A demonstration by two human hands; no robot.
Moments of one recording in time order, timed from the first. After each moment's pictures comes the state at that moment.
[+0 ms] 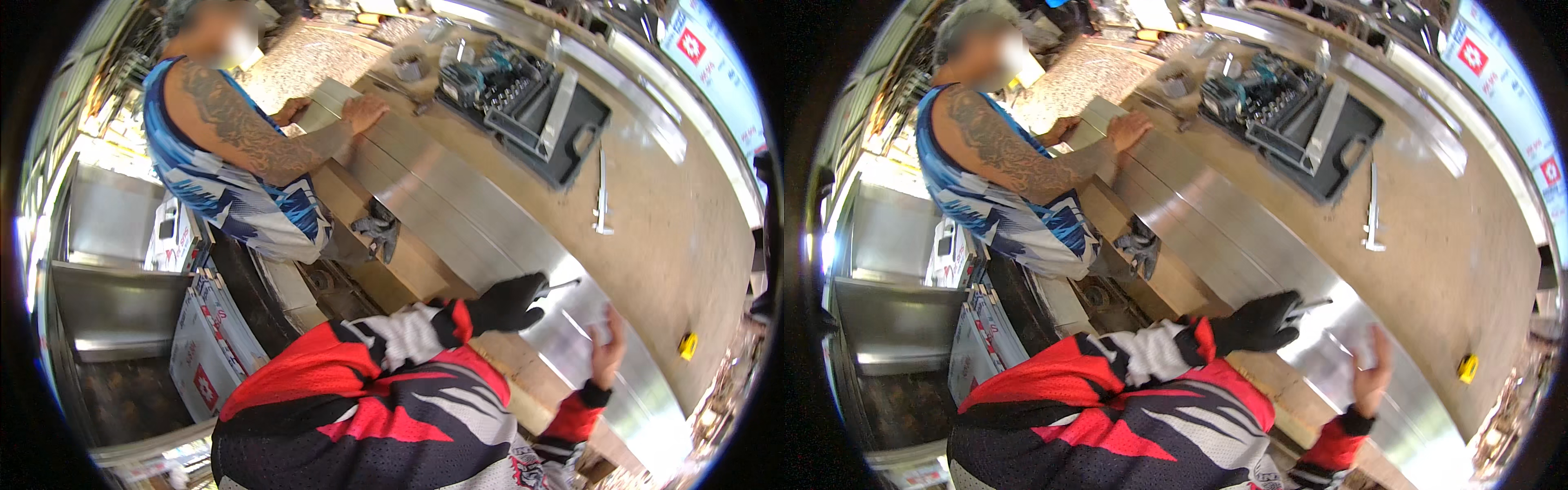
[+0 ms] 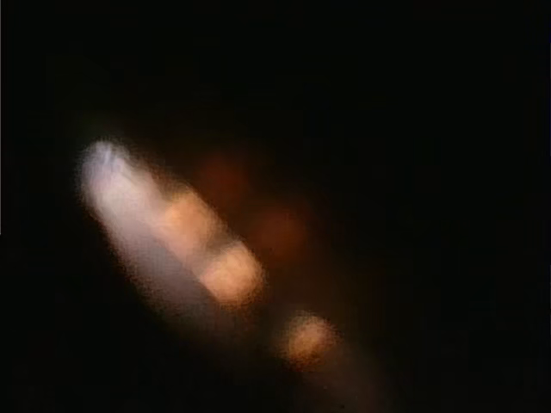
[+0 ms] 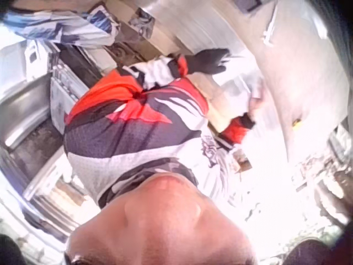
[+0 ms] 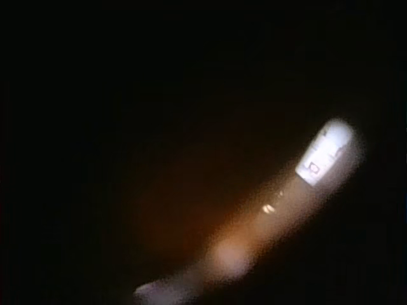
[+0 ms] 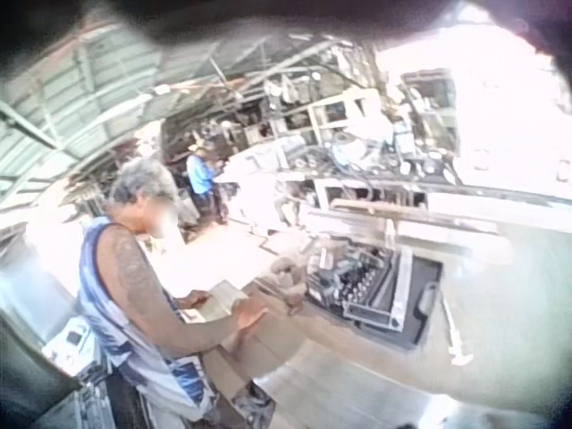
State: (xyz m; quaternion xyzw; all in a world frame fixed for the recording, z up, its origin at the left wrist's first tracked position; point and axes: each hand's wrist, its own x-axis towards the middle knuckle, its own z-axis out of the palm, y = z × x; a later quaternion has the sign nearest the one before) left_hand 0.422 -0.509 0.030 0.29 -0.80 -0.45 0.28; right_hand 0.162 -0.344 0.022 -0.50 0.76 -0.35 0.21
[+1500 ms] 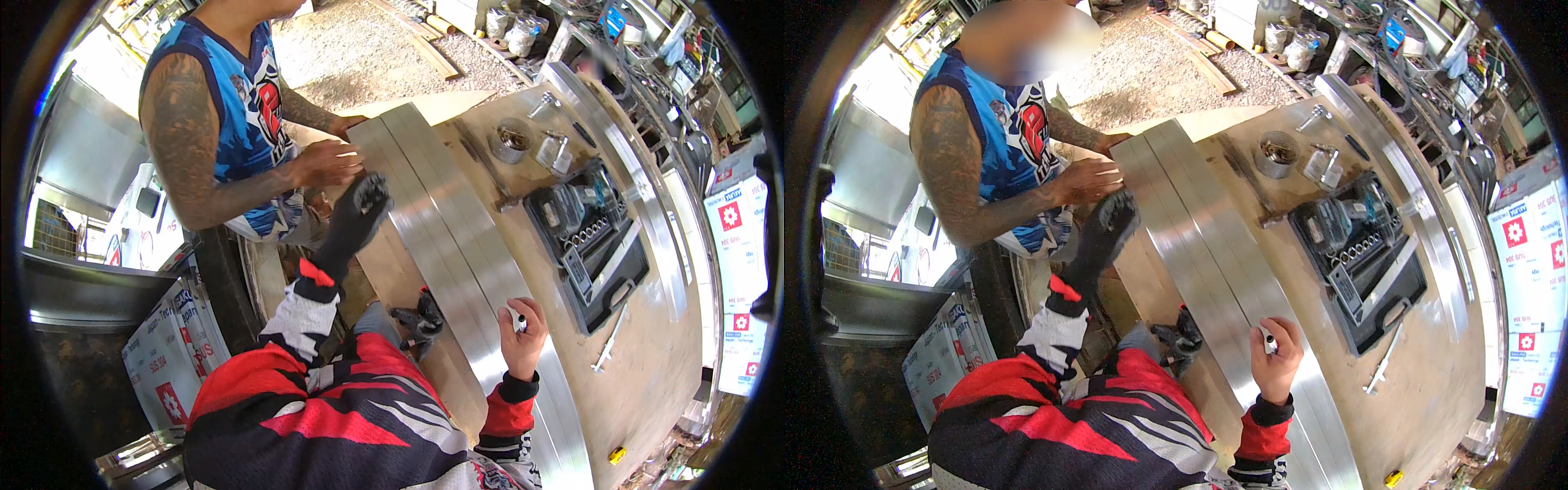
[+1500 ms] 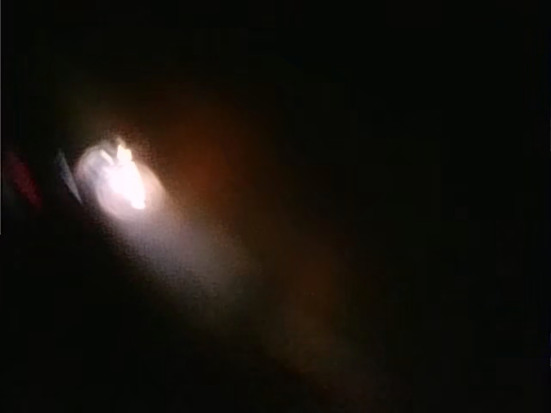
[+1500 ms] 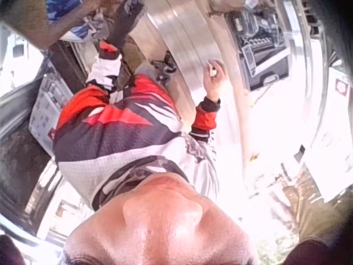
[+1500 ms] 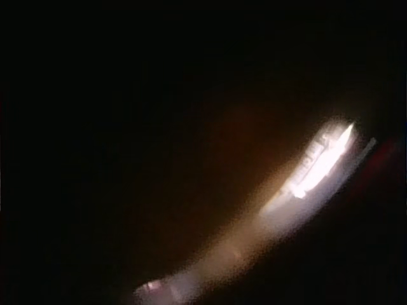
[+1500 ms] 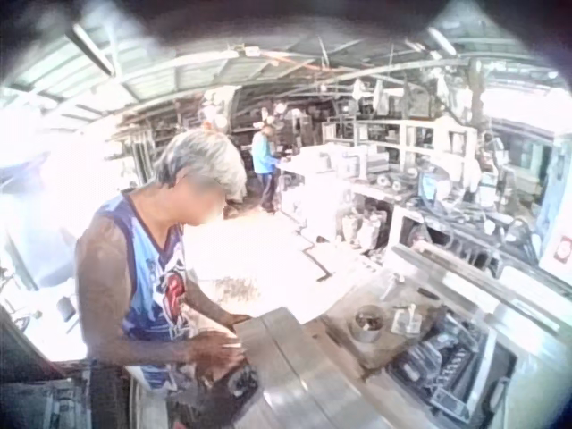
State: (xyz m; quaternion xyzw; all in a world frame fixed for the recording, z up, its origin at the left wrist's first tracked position) left_hand 0.816 -0.825 0.071 0.56 -0.53 -0.39 0.50; right_hand 0.467 -0.701 0.086 -0.63 0.60 -0.44 0.23
